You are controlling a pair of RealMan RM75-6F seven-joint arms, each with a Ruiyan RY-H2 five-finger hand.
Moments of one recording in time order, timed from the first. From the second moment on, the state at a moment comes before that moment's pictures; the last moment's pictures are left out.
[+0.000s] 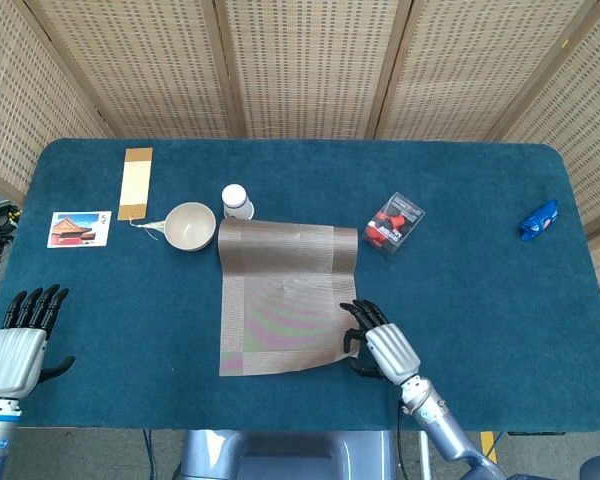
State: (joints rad) left arm -0.09 -1.26 -0.01 -1.56 1.50 1.46 0.21; right arm 0.41 -1.69 -0.02 -1.36 -1.59 1.25 0.19
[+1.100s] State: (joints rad) left arm -0.10 -1.26 -0.01 -1.57 1.51 1.46 0.24; right arm 0.33 -1.37 0.01 -1.34 -1.48 1.28 0.07
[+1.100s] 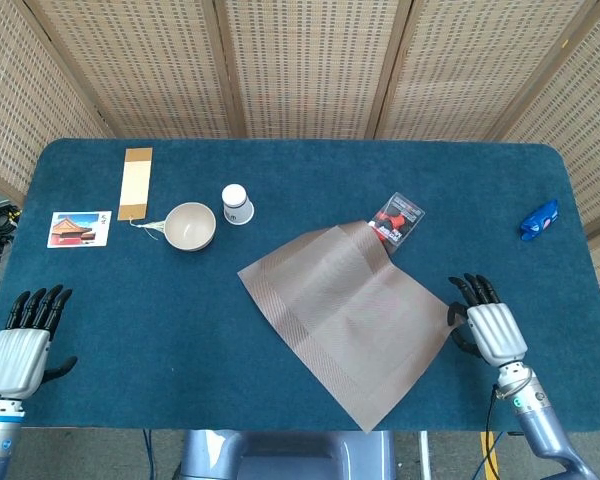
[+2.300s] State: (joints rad) left arm -0.10 -1.25 -0.01 -1.59 1.54 1.48 0.23; right arm 0.21 -1.24 0.08 -1.51 -1.36 1.44 -0.15
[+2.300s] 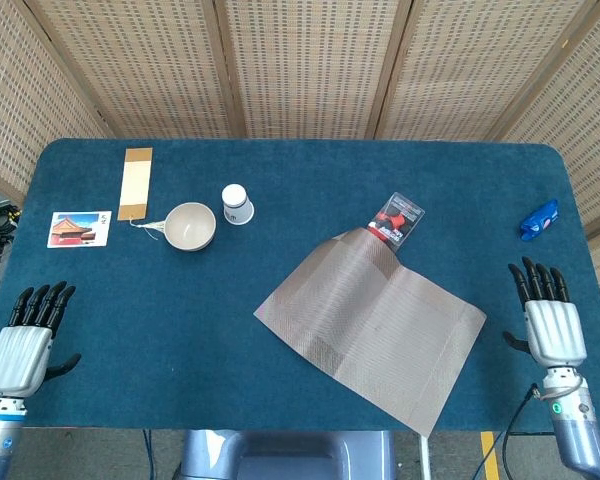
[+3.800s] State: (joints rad) left arm -0.54 -1.75 -0.22 -1.58 1.25 1.12 0.92; right arm 0.05 -1.13 0.07 -1.59 -1.56 1.66 0.16
